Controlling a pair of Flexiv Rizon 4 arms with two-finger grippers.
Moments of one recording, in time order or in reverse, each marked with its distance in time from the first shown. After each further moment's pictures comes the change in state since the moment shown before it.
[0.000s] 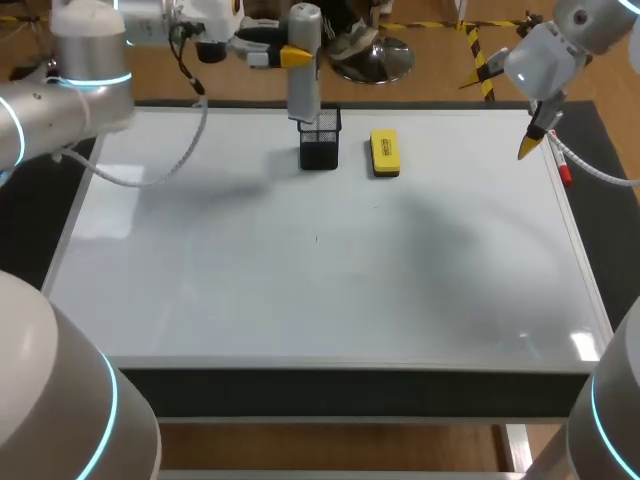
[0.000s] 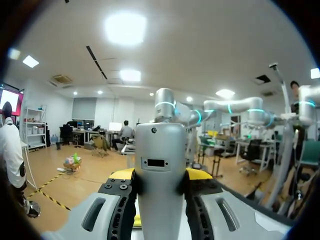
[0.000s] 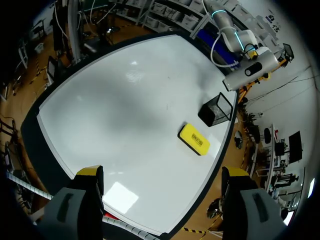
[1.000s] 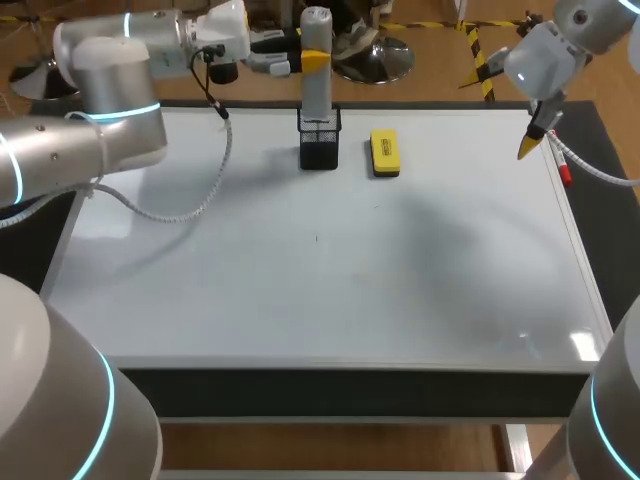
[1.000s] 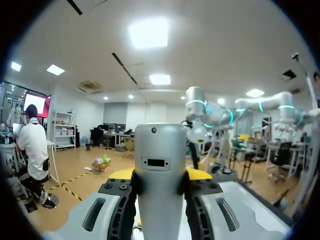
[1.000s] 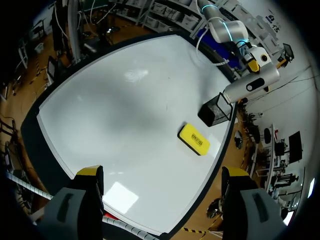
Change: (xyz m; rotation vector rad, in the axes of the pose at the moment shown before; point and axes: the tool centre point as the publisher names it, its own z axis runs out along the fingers) left arm -0.031 0.019 0.008 0.032 -0.296 0.014; right arm 0.000 0.000 0.000 0.000 0.000 0.000
